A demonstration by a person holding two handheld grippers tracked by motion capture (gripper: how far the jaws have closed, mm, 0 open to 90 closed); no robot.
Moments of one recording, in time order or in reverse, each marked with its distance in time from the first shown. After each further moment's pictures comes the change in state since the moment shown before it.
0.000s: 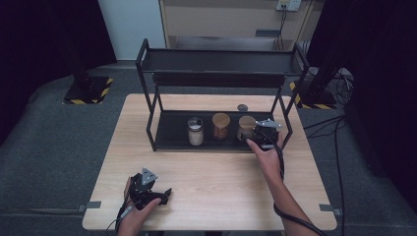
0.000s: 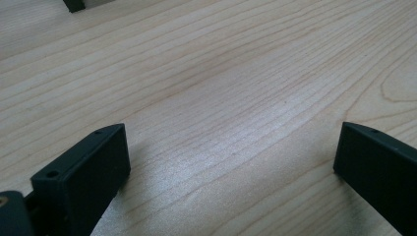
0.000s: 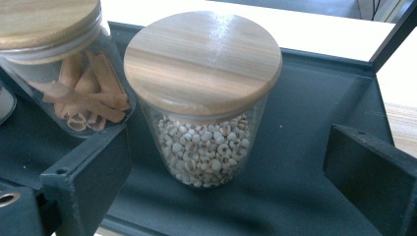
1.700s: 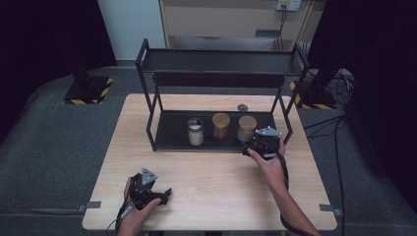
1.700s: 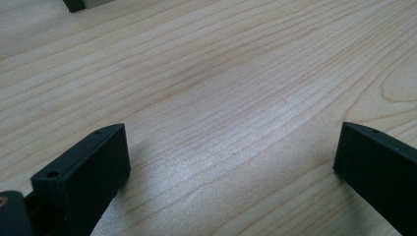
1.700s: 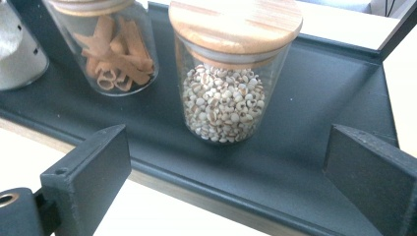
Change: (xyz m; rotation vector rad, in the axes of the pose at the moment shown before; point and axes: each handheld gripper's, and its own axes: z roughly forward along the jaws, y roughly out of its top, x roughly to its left) left arm 0.000 0.000 0.000 0.000 0.000 0.000; right arm 0.003 -0.017 -0.024 0.006 0.028 -0.078
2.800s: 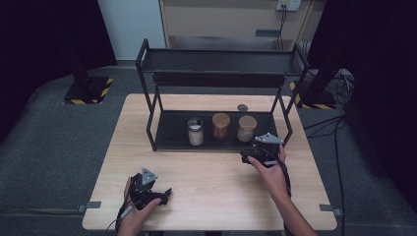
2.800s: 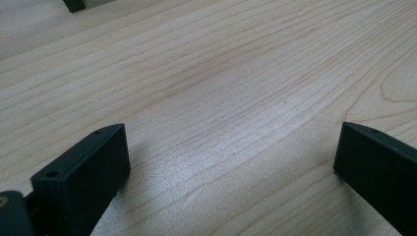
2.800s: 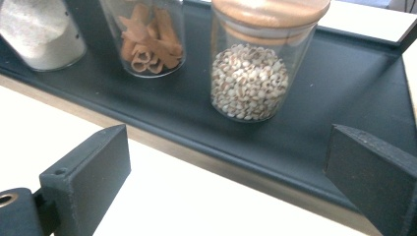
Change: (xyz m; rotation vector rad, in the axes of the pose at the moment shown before) left arm 0.000 0.000 0.000 0.000 0.000 0.000; right arm 0.002 -0.015 -0.018 -0.008 0.059 0.001
